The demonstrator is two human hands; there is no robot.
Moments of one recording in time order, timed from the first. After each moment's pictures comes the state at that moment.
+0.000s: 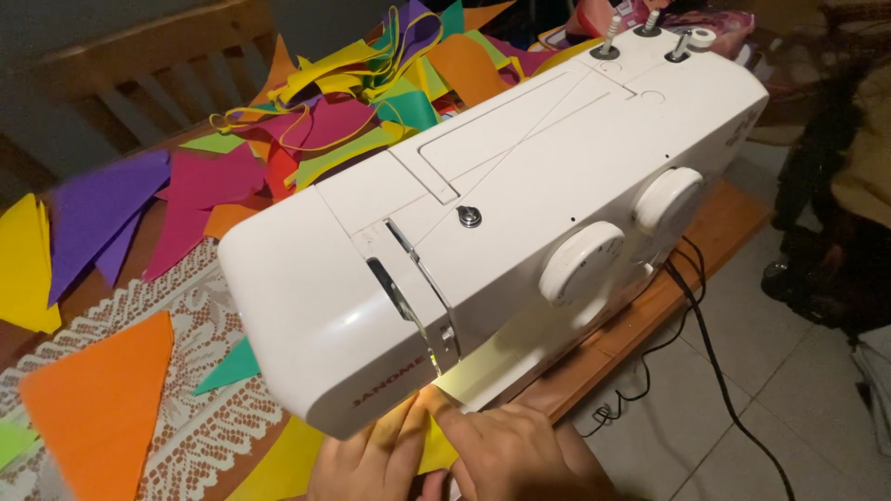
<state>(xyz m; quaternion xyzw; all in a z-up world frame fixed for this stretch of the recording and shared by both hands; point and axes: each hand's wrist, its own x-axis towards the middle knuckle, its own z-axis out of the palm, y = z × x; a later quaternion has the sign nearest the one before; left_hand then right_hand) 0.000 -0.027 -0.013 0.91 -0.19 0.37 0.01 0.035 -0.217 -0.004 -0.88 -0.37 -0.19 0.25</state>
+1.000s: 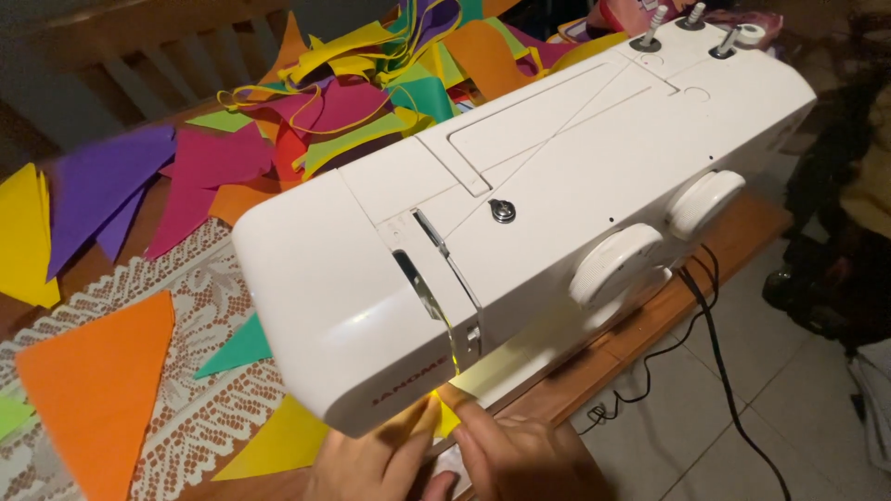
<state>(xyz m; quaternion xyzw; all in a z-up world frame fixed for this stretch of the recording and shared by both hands) -0.004 -0.002 -0.034 0.92 -0.23 0.31 0.09 0.029 -0.214 0.009 -0.93 -0.28 -0.19 0.16</state>
